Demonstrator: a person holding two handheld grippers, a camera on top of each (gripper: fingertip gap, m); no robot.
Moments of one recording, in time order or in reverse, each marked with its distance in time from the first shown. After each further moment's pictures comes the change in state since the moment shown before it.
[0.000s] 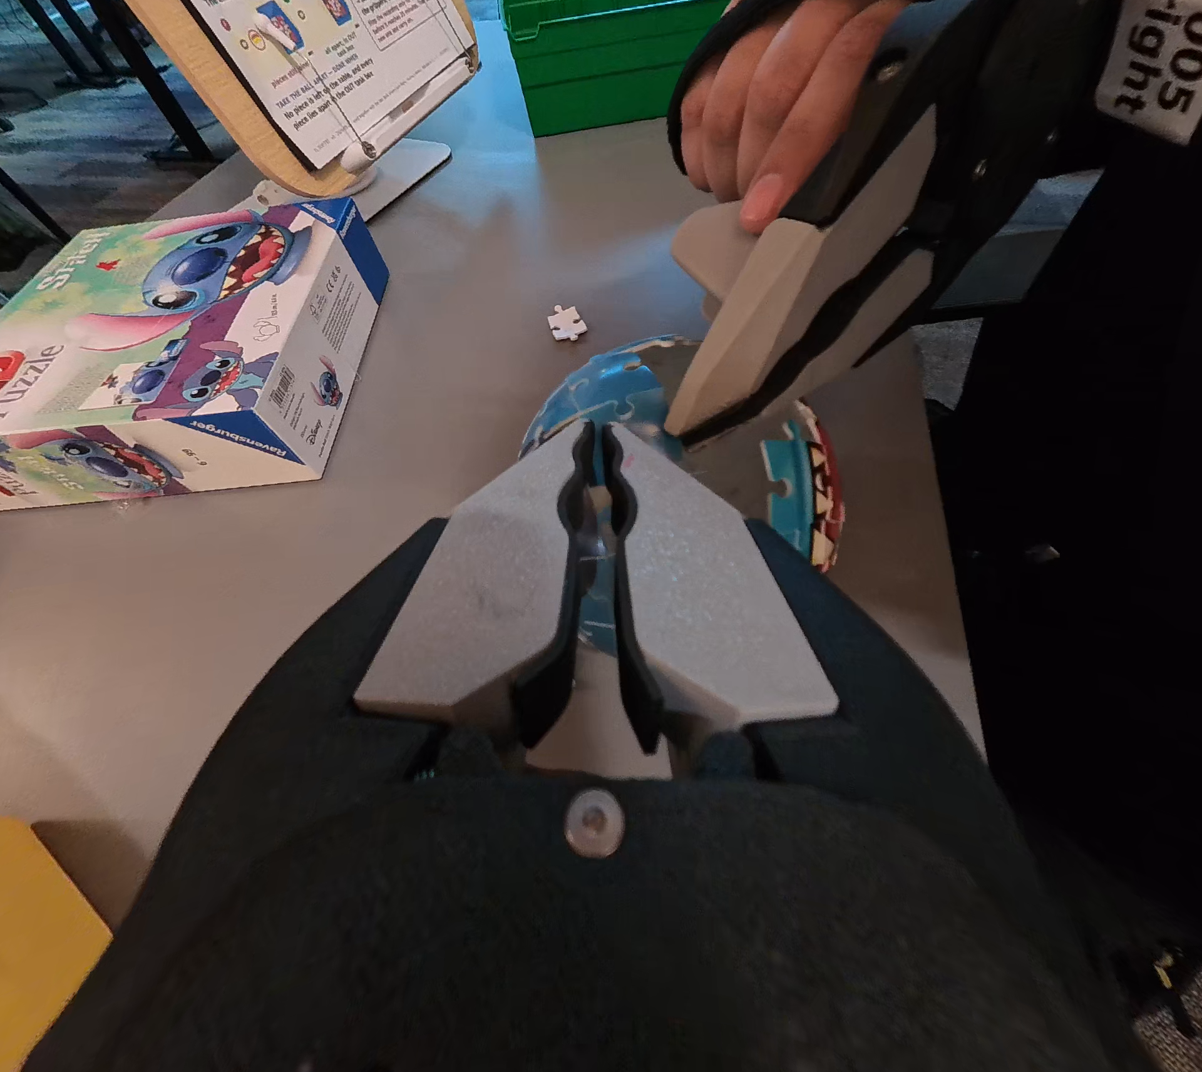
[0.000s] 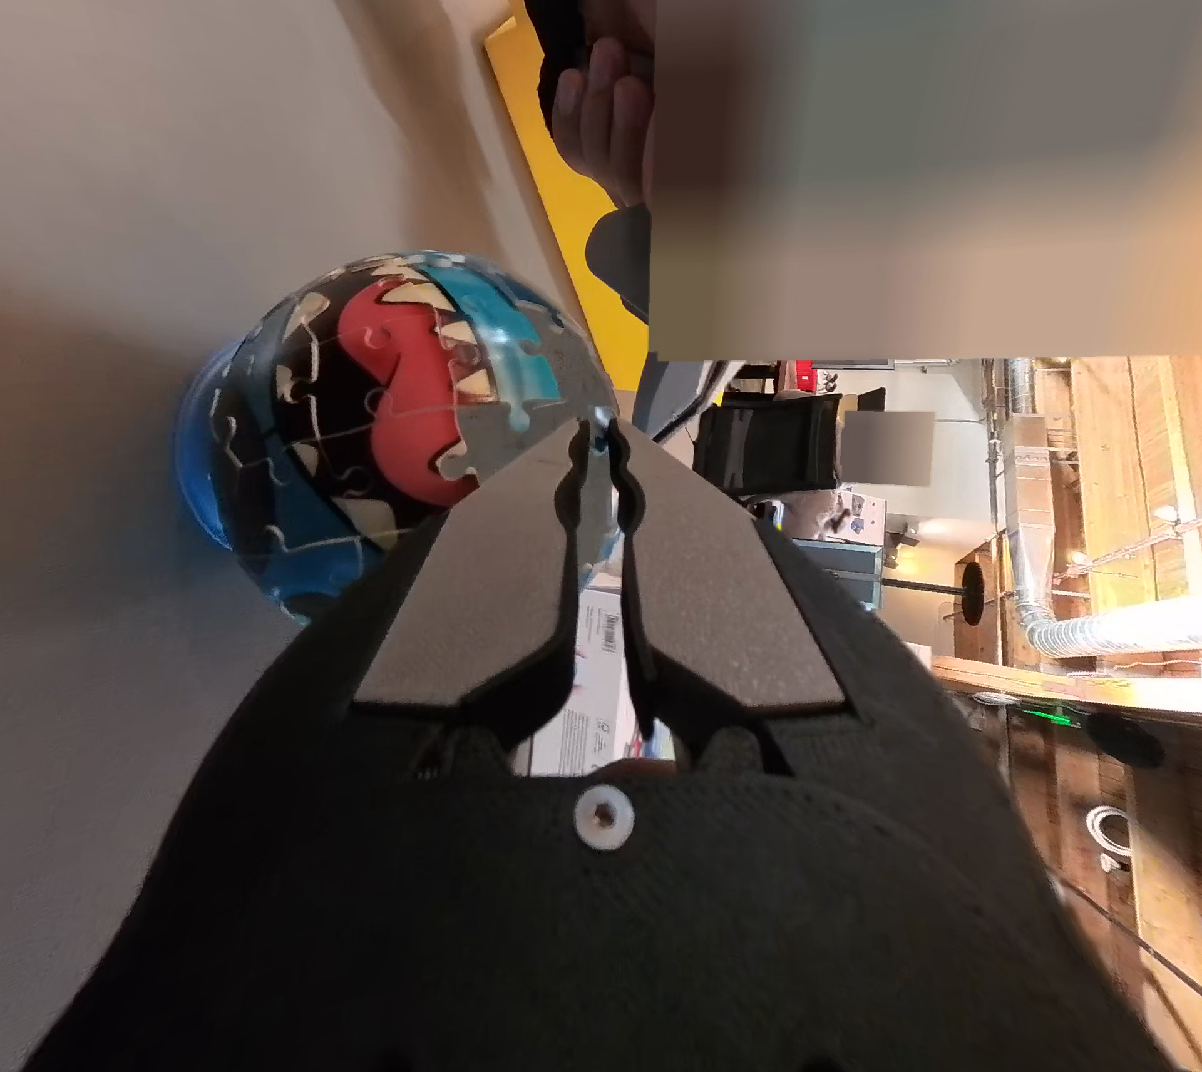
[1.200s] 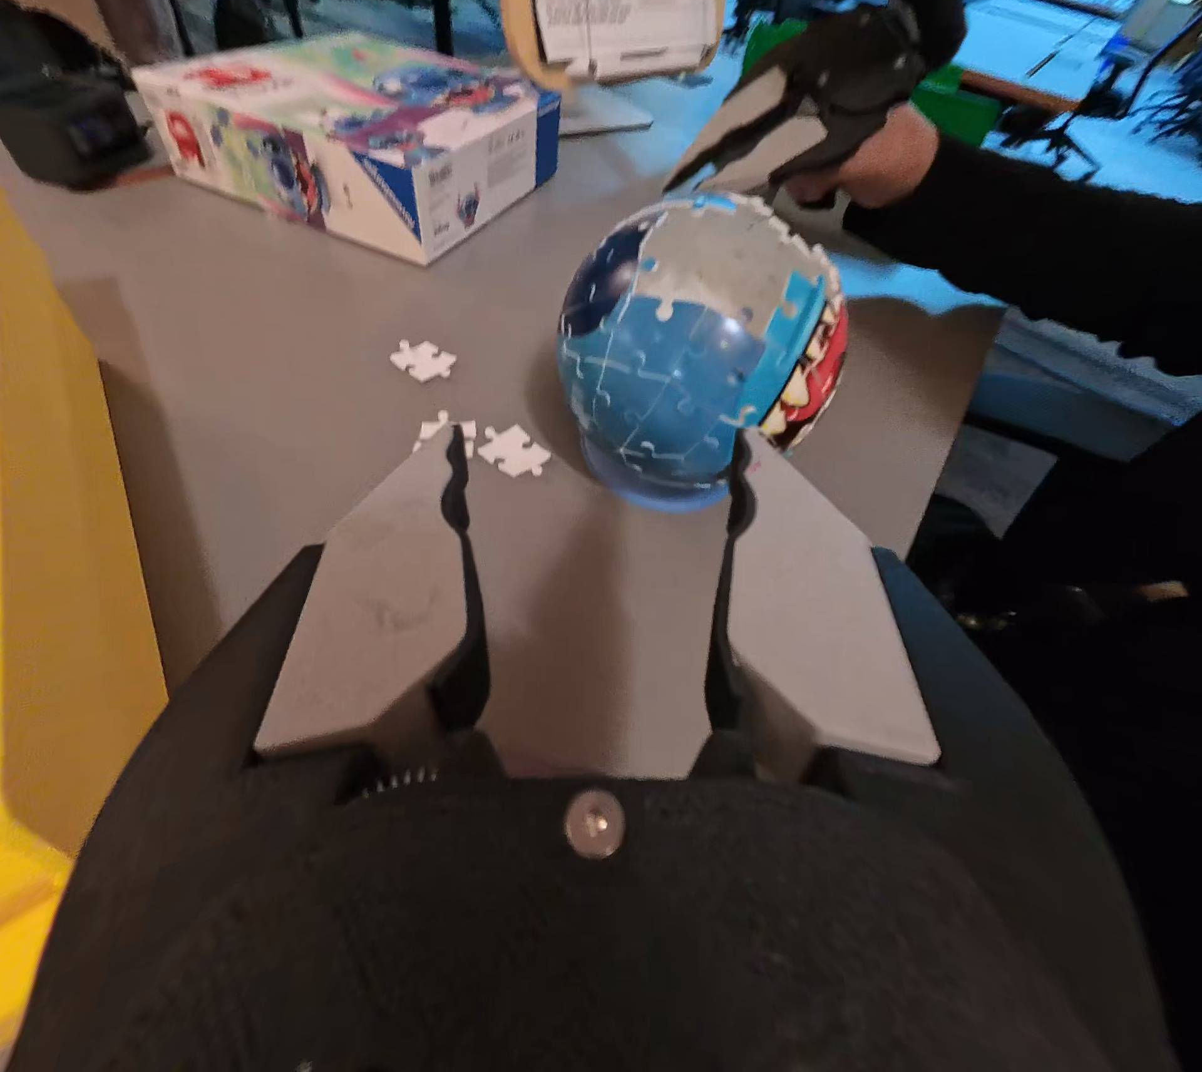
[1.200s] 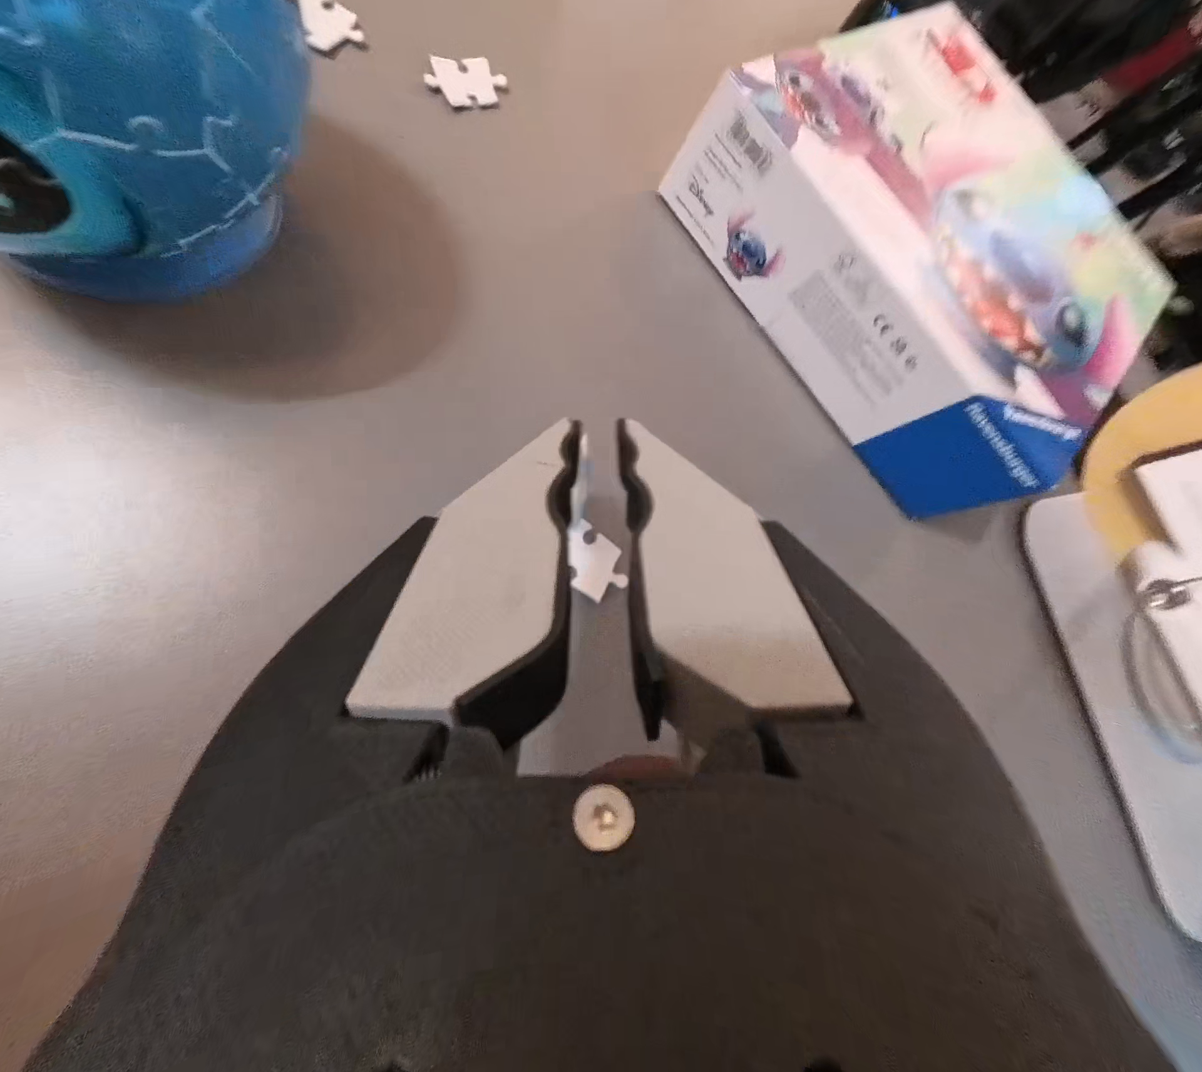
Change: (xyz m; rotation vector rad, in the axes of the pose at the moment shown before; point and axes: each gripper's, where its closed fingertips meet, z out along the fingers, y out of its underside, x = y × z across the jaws) left arm 0.016 0.060 -0.073 0.078 -0.336 -0.365; right arm -0.054 0.200 -0.041 -0.218 -0.184 1.014
